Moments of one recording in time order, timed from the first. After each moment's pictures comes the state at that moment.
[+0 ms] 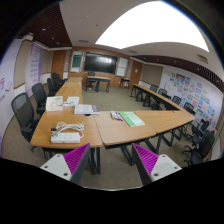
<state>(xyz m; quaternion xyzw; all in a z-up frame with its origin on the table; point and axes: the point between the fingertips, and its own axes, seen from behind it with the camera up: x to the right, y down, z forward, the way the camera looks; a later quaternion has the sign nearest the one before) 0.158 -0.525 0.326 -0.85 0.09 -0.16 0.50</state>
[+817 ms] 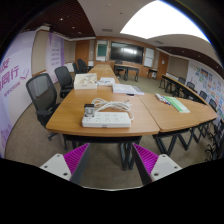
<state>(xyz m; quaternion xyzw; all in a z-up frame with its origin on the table) -0.031 -0.387 0.094 -0.89 0.00 -0.05 0.46</state>
